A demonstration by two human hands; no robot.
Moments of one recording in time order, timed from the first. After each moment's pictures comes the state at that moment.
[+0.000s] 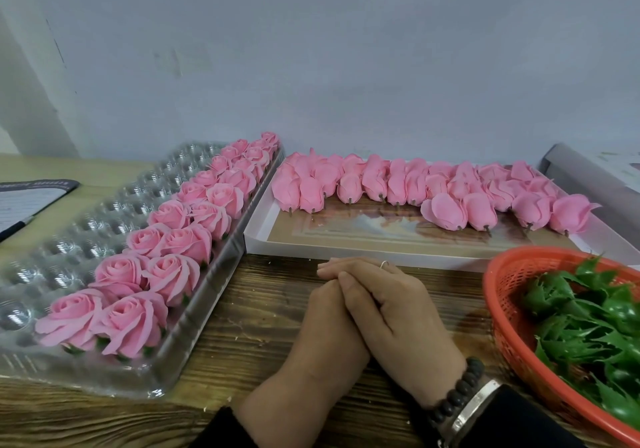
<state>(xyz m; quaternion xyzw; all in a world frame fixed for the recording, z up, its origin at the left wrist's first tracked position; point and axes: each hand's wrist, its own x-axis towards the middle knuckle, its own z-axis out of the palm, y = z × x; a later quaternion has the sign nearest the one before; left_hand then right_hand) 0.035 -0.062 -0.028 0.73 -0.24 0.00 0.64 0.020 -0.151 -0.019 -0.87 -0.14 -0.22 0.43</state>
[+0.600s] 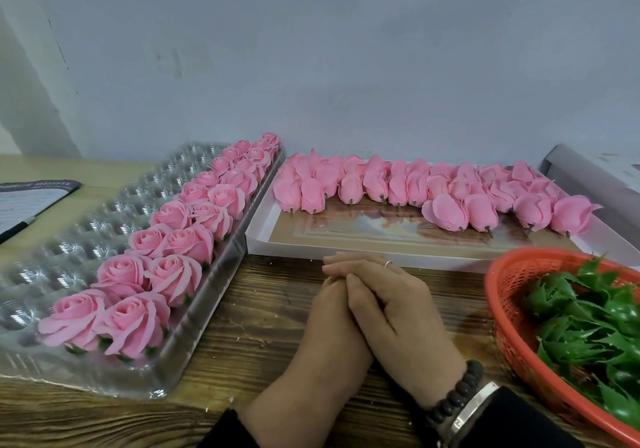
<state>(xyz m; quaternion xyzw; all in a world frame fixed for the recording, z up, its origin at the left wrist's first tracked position) 0.036 -0.064 -0.024 0.78 -0.22 0.03 0.58 0.022 -0.151 -0.023 -0.84 -0.13 -0.22 0.47</state>
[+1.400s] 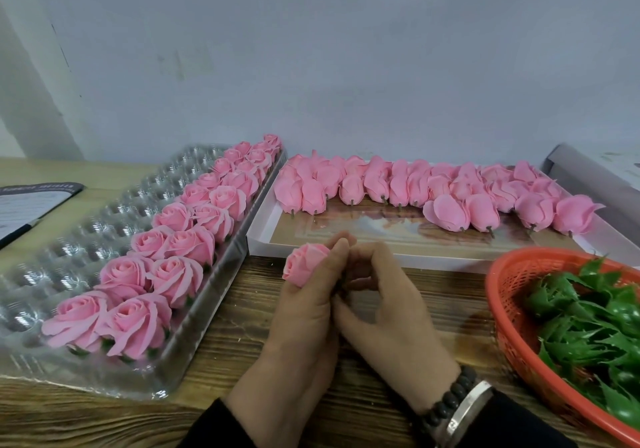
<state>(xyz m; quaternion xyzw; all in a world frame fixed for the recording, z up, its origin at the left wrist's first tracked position) 0.042 -0.057 -0.007 0.39 -0.01 -0.10 0.91 0.026 -0.143 -0.028 -0.81 -0.10 -0.21 0.54</state>
